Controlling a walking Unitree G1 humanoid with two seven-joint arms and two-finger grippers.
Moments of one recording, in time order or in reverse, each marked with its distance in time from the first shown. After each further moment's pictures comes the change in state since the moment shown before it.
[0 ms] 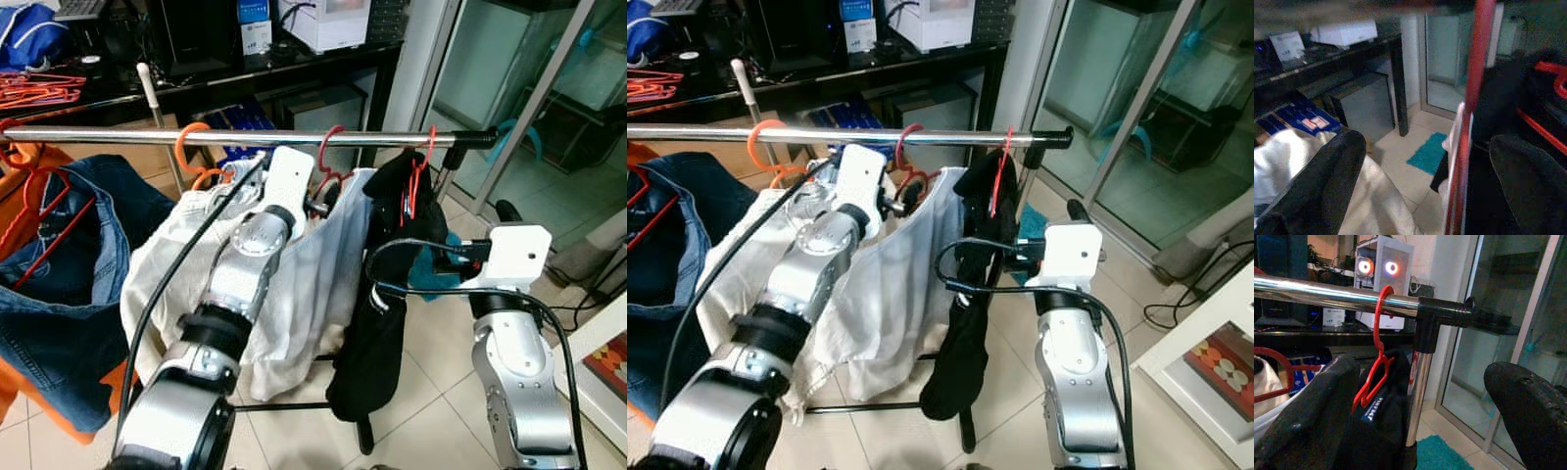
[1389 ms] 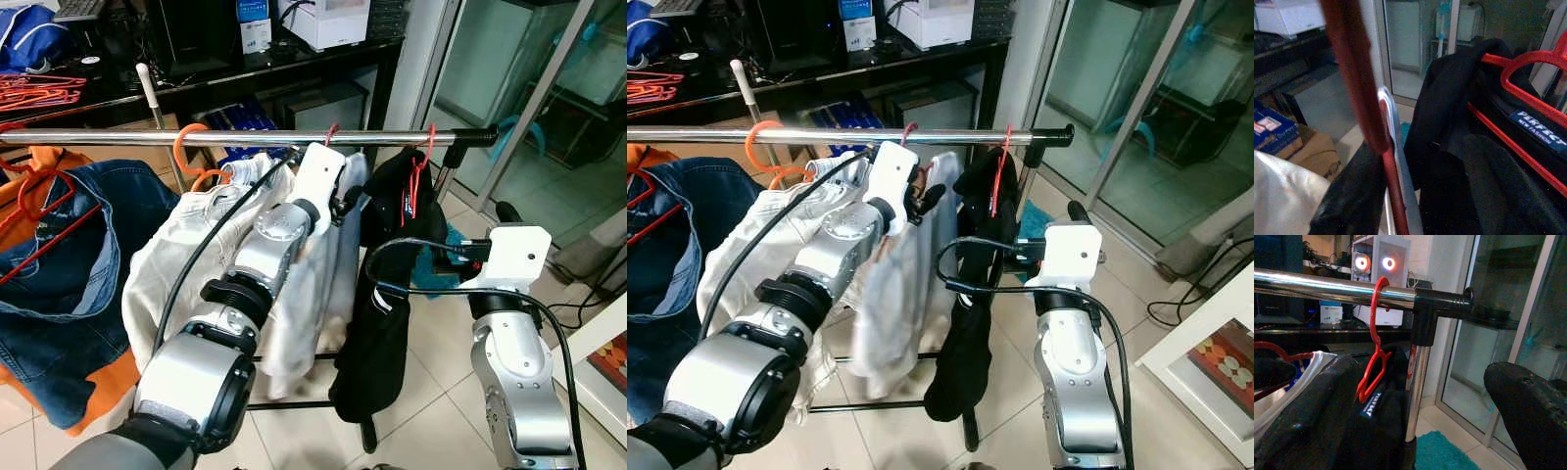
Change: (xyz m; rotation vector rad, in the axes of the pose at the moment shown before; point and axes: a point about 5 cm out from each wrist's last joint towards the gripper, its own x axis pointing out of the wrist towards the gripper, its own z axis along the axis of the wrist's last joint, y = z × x) left arm 0.023 -0.022 0.005 -0.019 0.037 -0.165; right arm -0.001 0.000 -0.001 -0.002 0.009 -0.011
